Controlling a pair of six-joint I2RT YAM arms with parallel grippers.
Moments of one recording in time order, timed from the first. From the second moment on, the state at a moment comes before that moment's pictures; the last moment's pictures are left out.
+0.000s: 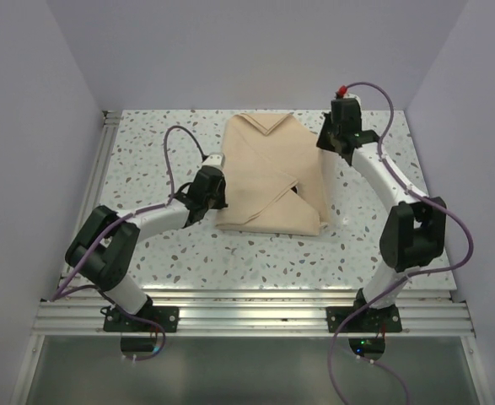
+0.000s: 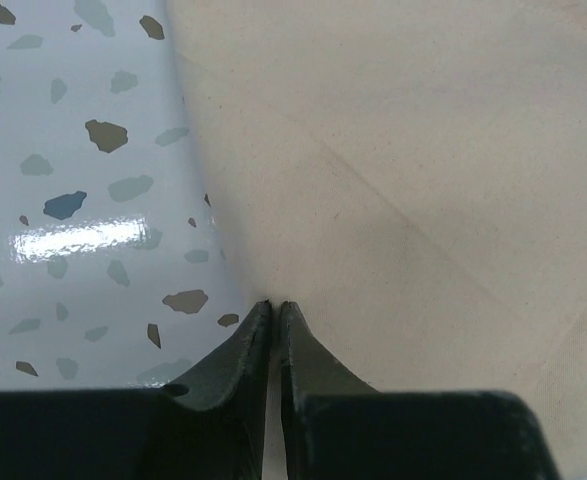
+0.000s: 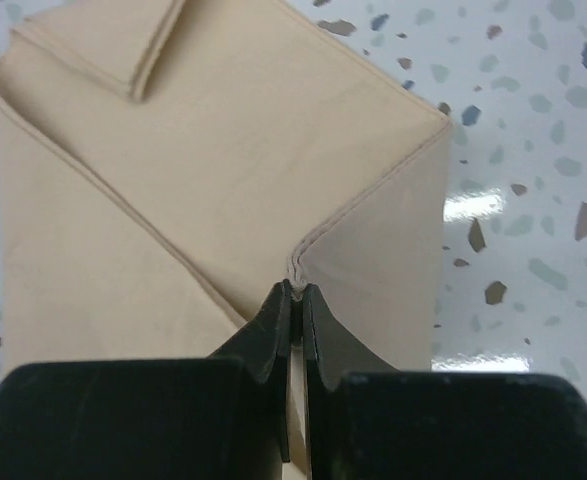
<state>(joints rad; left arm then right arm) -0.57 1.62 0.87 0.06 -0.21 -0.42 0.19 1.71 1.46 -0.43 0.17 0.40</state>
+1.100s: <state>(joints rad) -0.64 1.65 0.90 0.06 -0.34 -0.33 0.66 2.21 1.95 -0.42 0.14 0.62</state>
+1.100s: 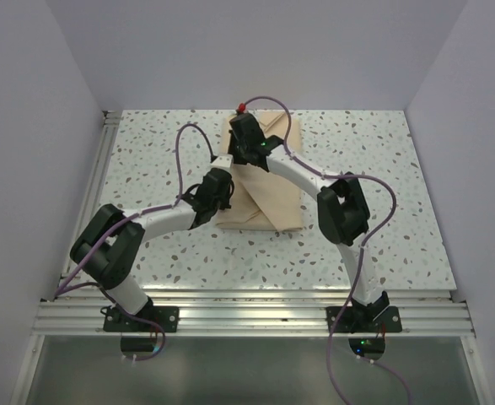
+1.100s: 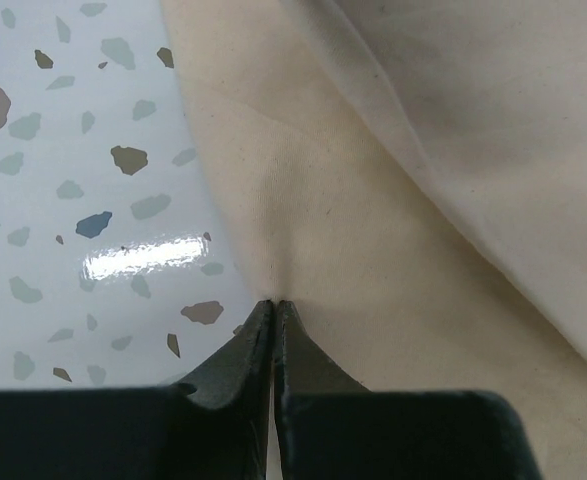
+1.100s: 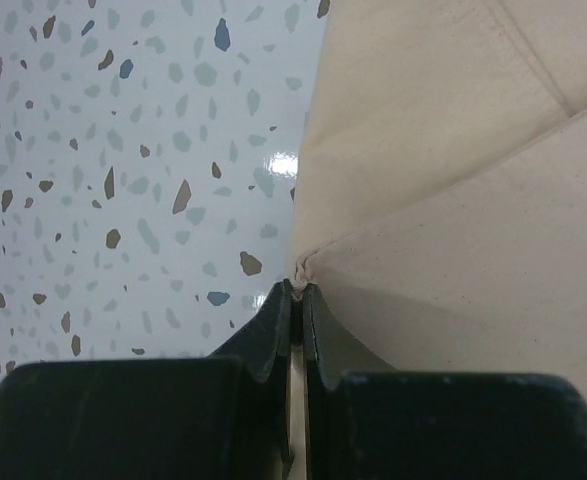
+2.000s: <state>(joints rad) -0.64 1.65 0.89 0.06 -0.38 -0.33 0.68 2.32 1.91 -0.17 -0.03 0.80</state>
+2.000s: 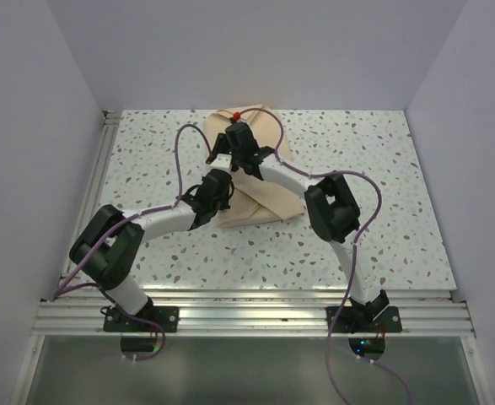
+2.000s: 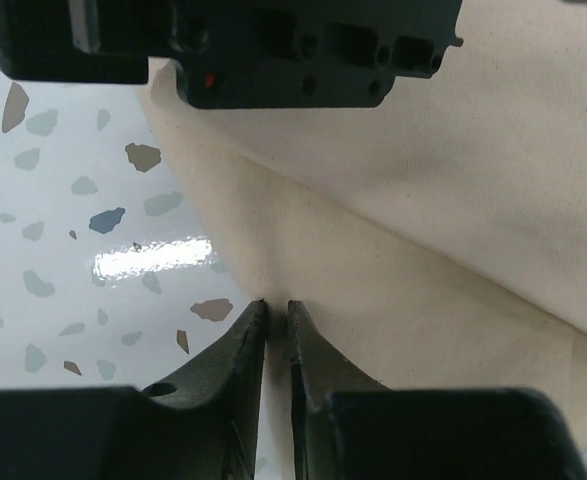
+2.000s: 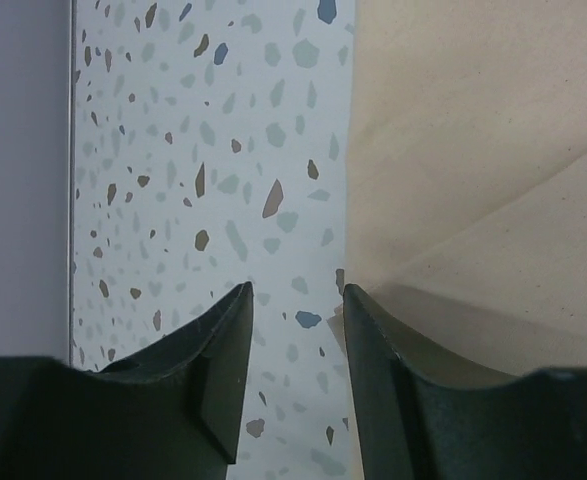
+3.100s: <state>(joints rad) -0.43 1.68 1.08 0.00 -0.25 -0.47 0.36 1.61 1.15 -0.24 -0.04 0.53</state>
